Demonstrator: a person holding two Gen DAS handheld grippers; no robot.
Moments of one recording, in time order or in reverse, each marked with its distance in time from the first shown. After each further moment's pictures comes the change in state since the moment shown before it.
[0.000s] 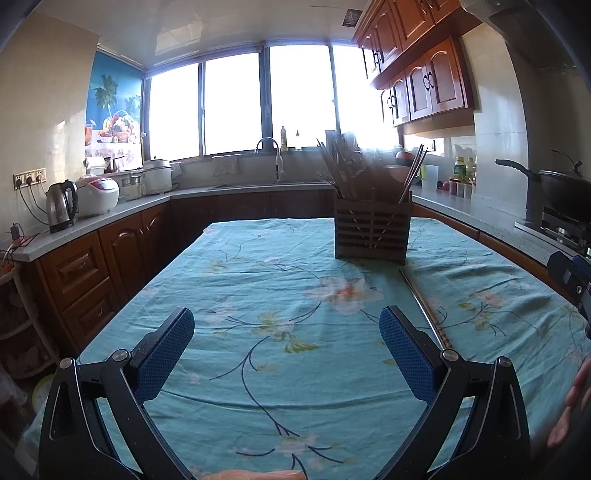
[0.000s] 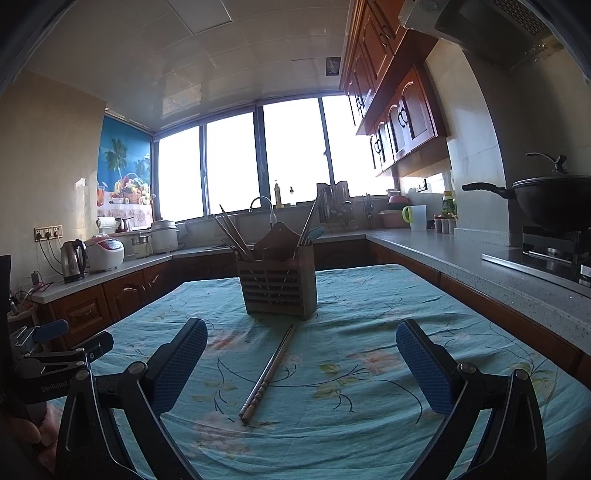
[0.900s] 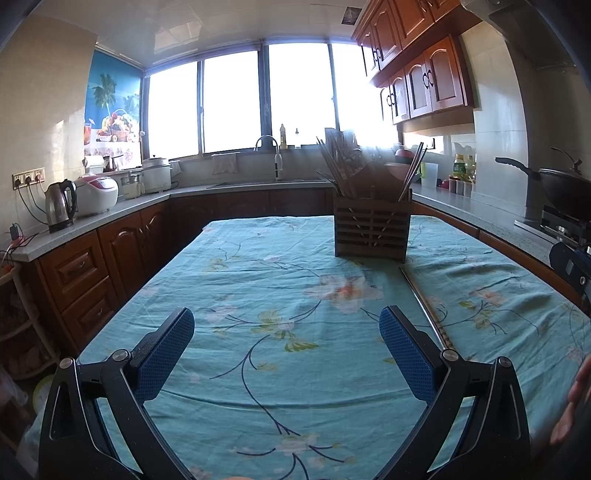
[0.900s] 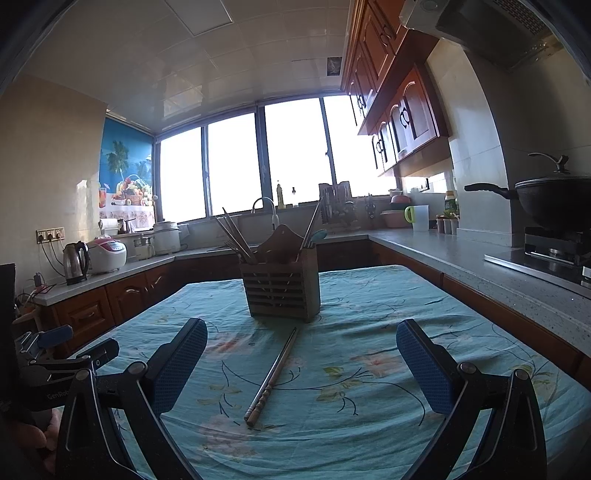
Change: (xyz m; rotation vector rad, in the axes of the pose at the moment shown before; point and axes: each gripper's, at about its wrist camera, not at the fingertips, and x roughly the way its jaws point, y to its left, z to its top) left arm 0.001 0.000 0.000 0.003 0.008 -0.002; right arm -0.001 0.005 0.004 0.004 0.000 0.007
